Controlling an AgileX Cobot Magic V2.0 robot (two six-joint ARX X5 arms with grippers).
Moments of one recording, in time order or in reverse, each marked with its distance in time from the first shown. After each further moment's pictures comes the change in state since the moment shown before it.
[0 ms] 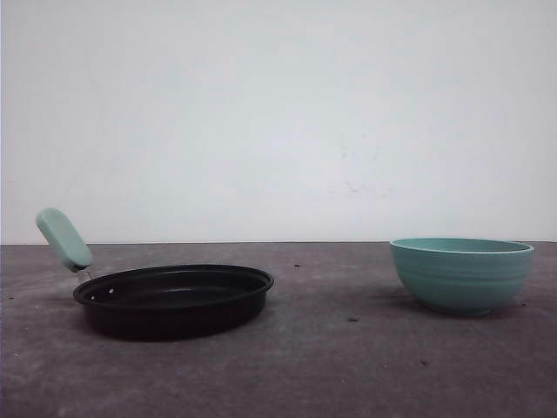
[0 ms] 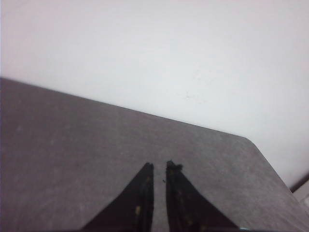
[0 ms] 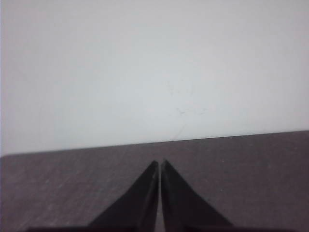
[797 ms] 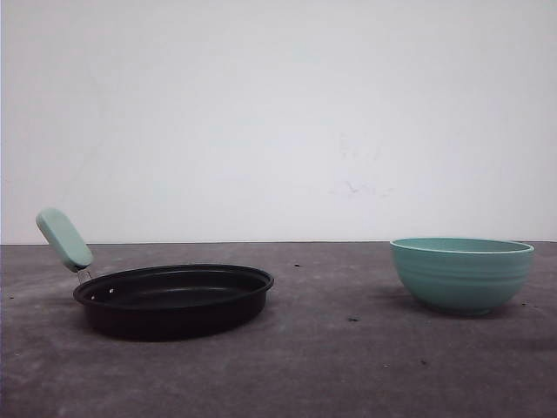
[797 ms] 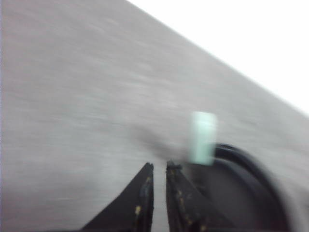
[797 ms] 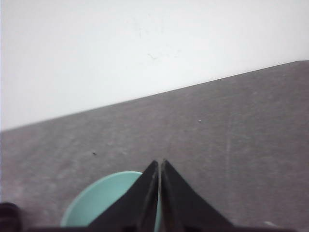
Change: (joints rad) left arm 0.038 -0.742 -1.000 0.168 -0.107 -0.169; right arm 0.000 -0.629 -1.103 0.533 0.063 0.141
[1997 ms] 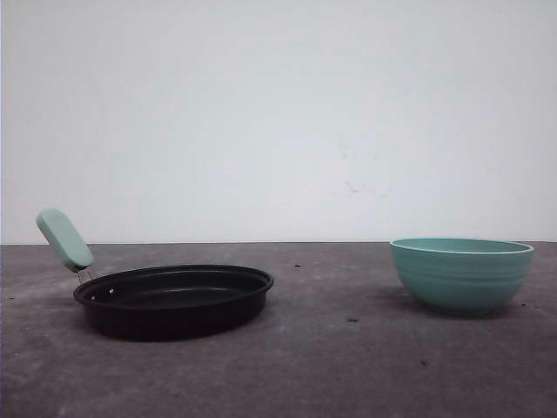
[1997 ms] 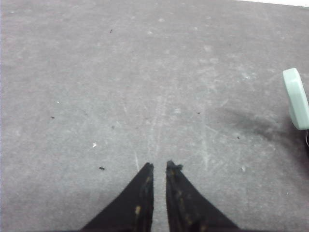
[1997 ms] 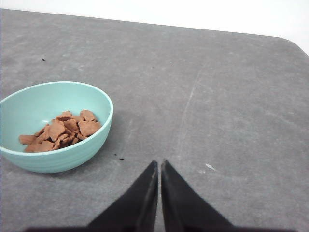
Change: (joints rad) left arm 0.000 0.000 -0.001 -0.127 -0.290 0.452; right arm 0.000 0.000 -0.019 -0.240 0.074 -0.397
